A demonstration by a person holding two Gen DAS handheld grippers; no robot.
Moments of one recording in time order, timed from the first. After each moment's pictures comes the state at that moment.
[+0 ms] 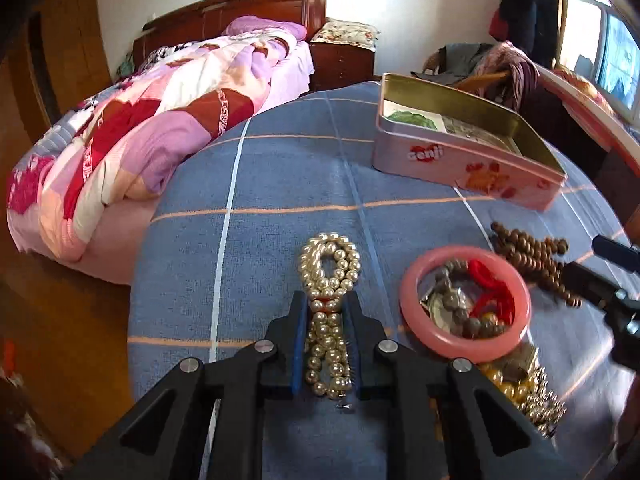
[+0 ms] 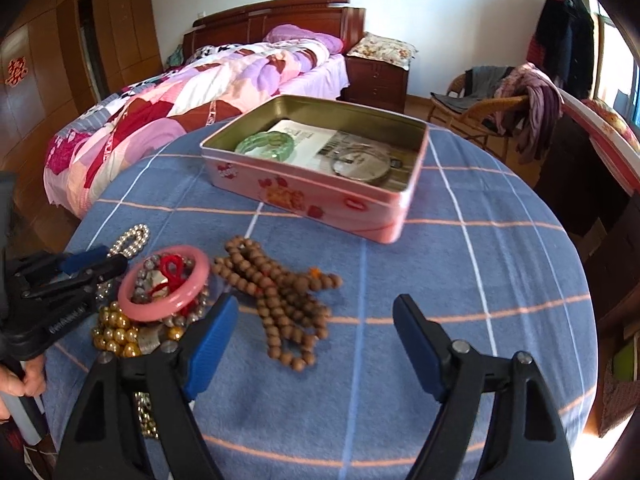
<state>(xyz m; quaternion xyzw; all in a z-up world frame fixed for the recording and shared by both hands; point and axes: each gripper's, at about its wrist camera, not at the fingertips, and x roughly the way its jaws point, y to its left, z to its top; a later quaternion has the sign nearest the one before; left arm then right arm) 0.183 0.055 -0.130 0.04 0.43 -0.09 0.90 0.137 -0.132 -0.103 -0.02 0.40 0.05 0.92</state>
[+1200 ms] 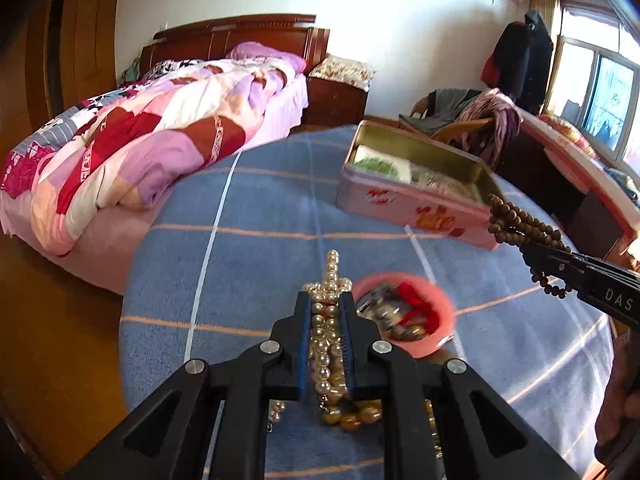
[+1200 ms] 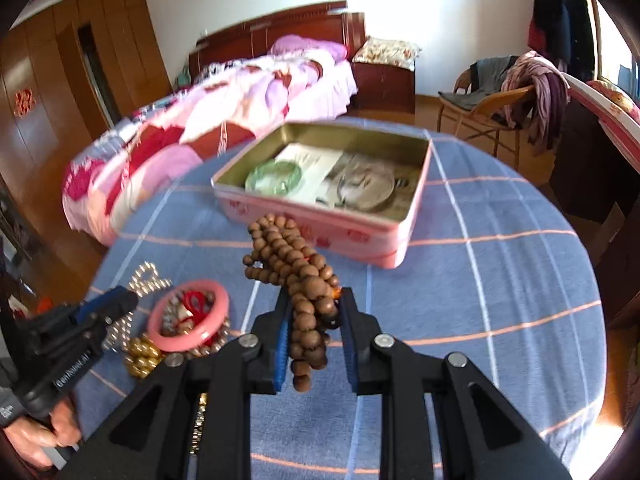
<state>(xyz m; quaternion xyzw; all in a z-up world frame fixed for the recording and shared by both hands) 0.152 0.047 -0.102 -0.03 0.37 -0.11 0.92 0.129 -0.160 -0.068 0.05 0.38 0.08 0.92</state>
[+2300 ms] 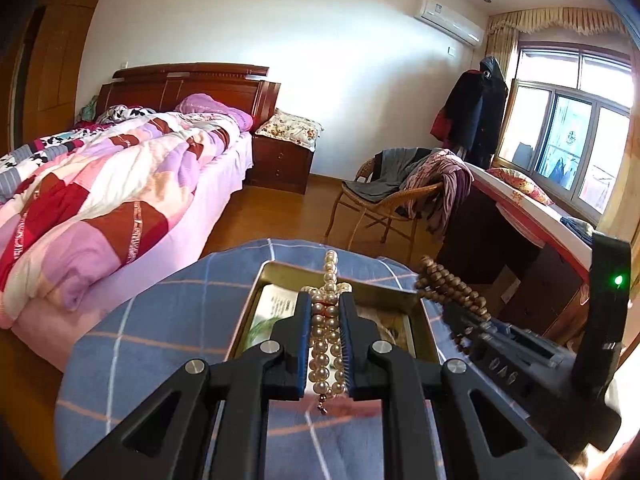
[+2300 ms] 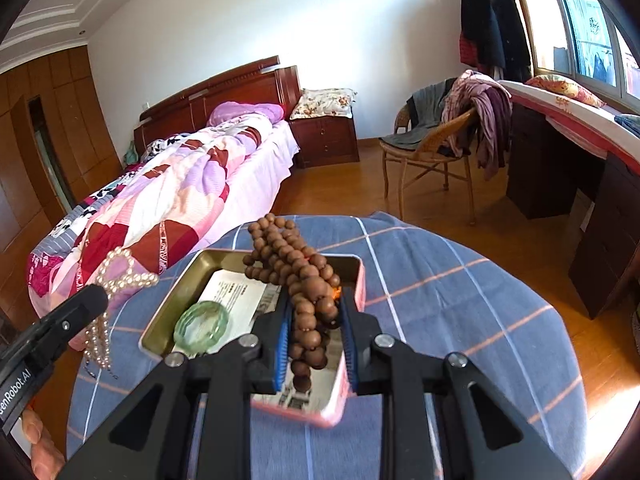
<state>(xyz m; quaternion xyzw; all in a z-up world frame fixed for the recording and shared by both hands) 0.253 -0.024 -0.037 -0.07 0.27 -0.20 0.94 0.221 -0.202 -0.049 0.10 0.30 -0.03 0.95</state>
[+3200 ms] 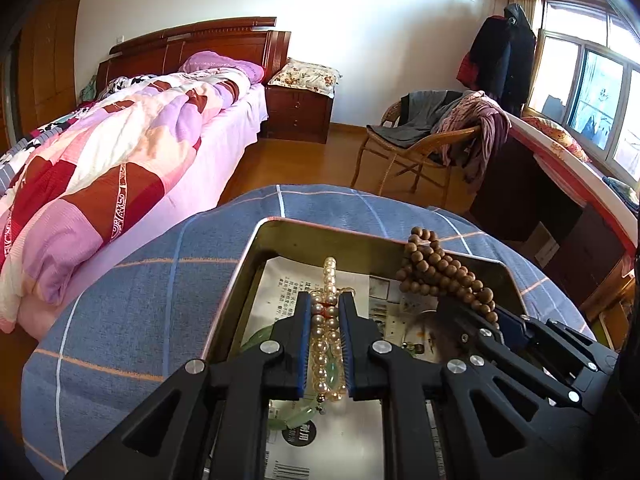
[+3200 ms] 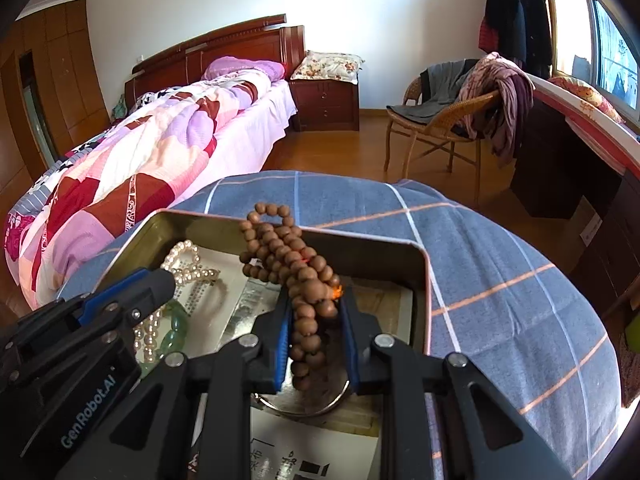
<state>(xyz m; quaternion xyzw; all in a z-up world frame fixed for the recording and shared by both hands) 0.322 -0.064 -0.095 -0.02 0.36 -0.16 0.92 0.282 -0.184 -0.096 0.05 0.36 -0.03 0.93</state>
